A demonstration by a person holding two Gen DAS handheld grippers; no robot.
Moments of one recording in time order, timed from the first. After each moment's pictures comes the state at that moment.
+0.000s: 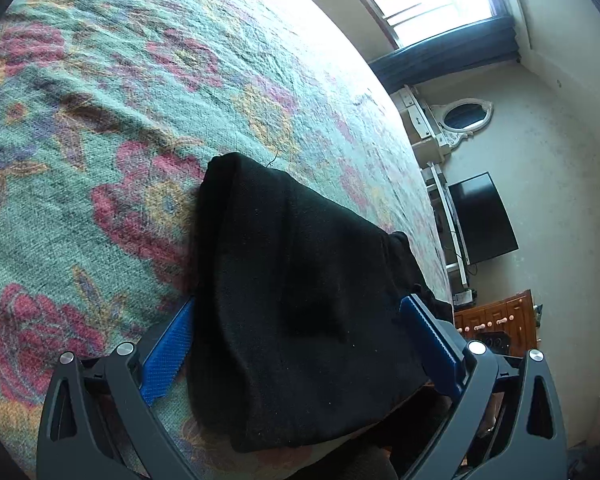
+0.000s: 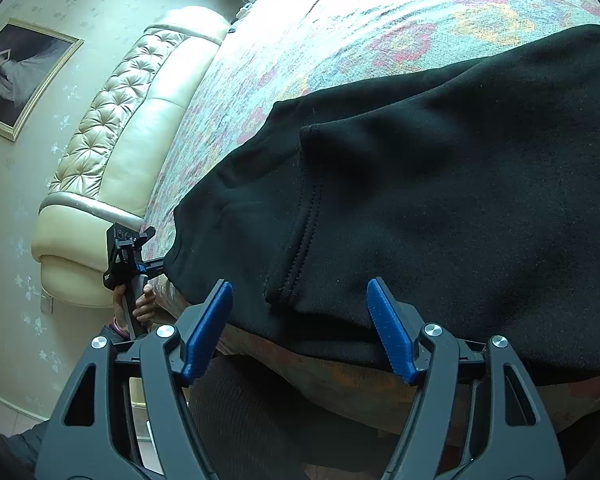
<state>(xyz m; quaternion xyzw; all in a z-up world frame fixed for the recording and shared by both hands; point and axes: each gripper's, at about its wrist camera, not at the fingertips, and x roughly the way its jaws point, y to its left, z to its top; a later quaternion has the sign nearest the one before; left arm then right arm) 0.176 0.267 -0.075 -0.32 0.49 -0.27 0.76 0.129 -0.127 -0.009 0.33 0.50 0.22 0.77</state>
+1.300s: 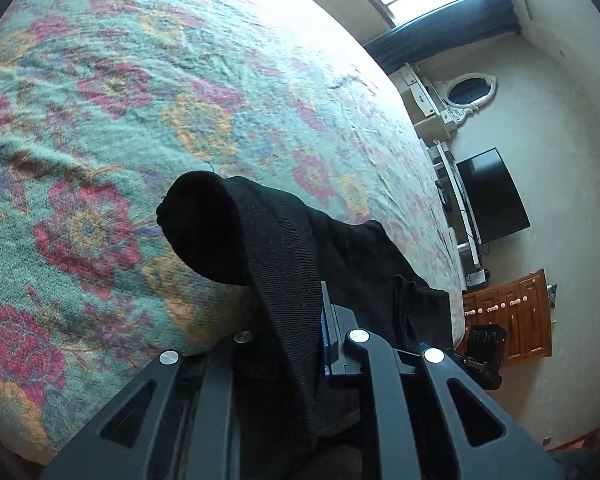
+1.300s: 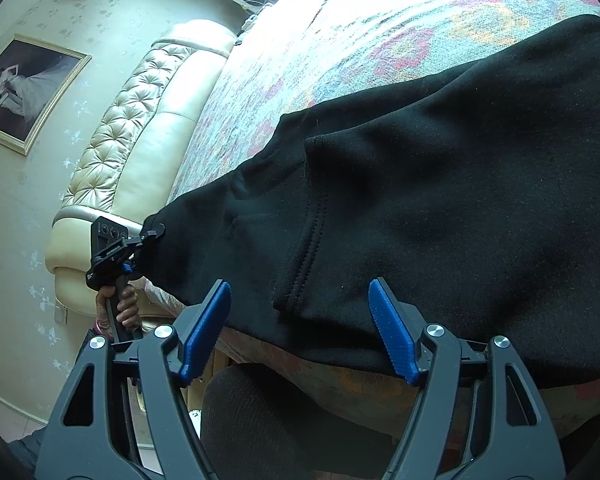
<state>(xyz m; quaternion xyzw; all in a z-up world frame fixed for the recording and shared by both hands) 0.189 0.222 -0.010 -0.27 0.51 -0.27 0.77 0.124 -0.137 -0.010 0.36 0.48 0.23 0.77</state>
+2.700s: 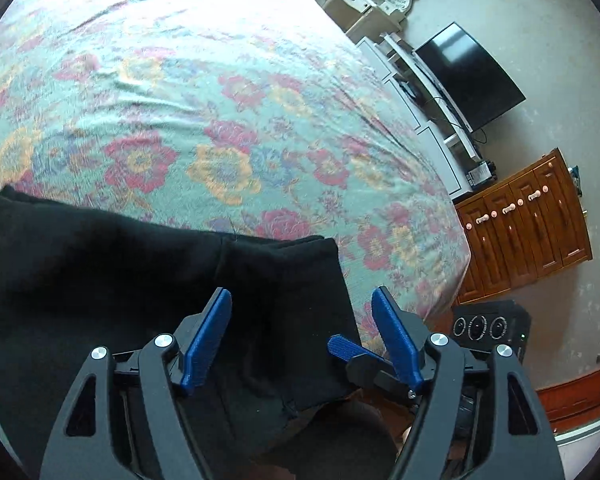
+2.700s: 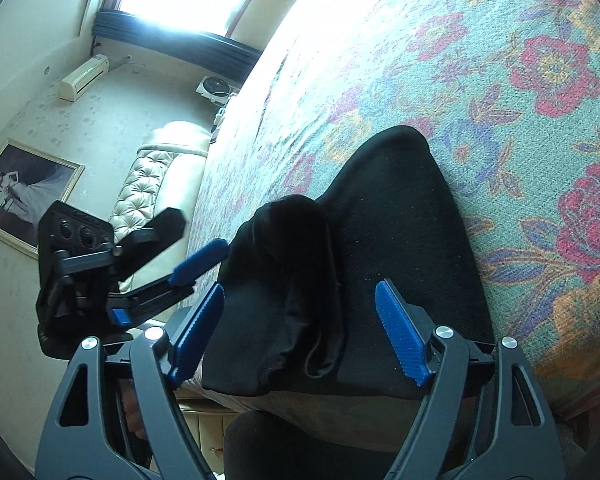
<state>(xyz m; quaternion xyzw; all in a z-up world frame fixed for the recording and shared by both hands) 0.147 -0.190 0.022 -0.09 0.54 -0.36 0.75 0.082 -0.295 -0.010 0.48 0.38 0.13 0.78</state>
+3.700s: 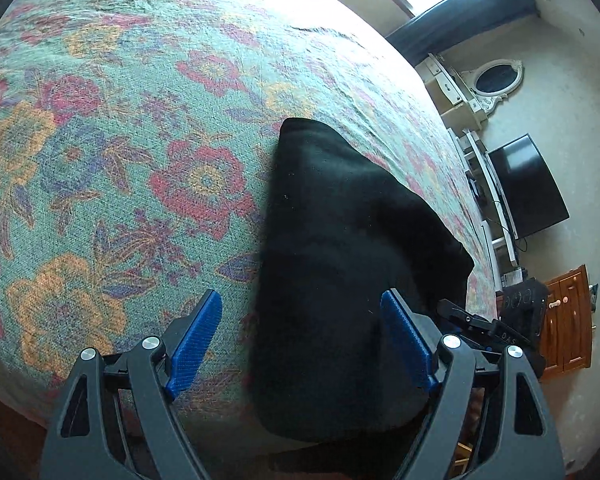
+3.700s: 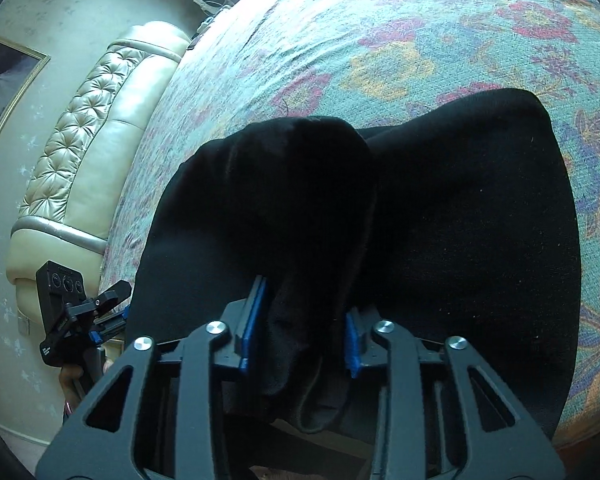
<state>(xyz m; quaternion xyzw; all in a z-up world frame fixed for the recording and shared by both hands) 0.128 0.052 -0.042 -0.23 0.53 -0.20 0.79 0.142 -0.218 -0.030 0.32 0.51 0.16 0.78</state>
